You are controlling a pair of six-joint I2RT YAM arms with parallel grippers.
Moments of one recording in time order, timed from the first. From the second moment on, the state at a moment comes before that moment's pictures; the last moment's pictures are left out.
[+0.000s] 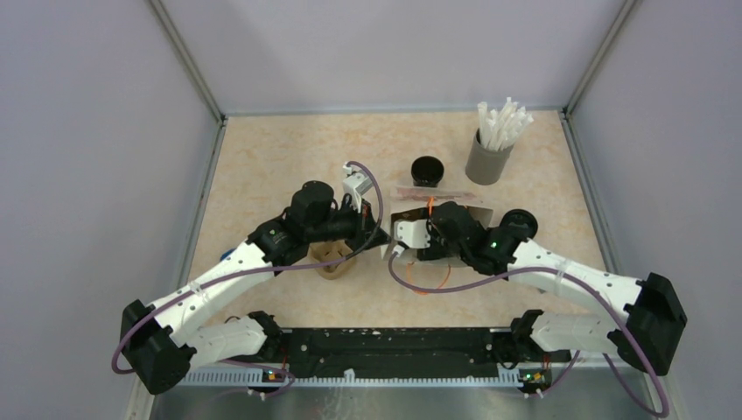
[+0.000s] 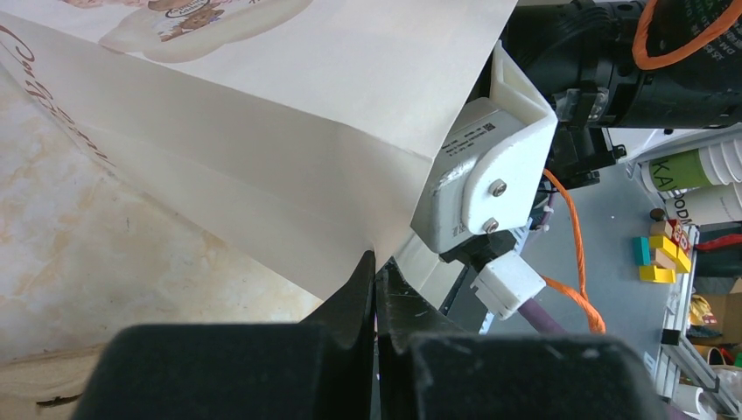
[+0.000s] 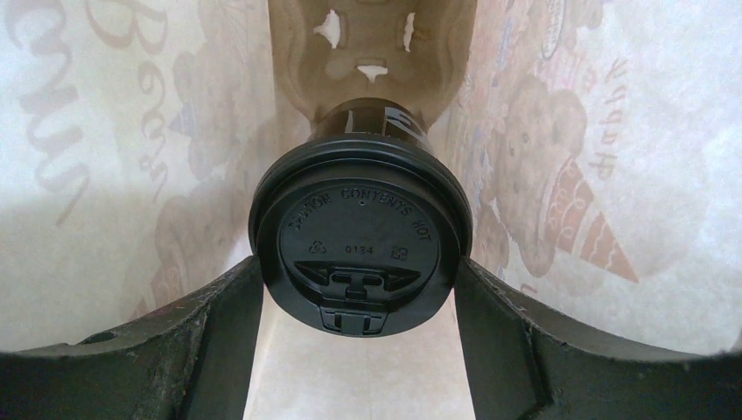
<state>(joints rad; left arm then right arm) -0.74 1.07 0.88 -0.23 0.45 -0.43 0.91 1.14 0.82 -0.42 0.32 -0.90</state>
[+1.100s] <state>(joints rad) -0.74 1.08 0.88 -0.23 0.46 -0.42 0.88 1.07 0.83 -0.55 0.34 -0.93</state>
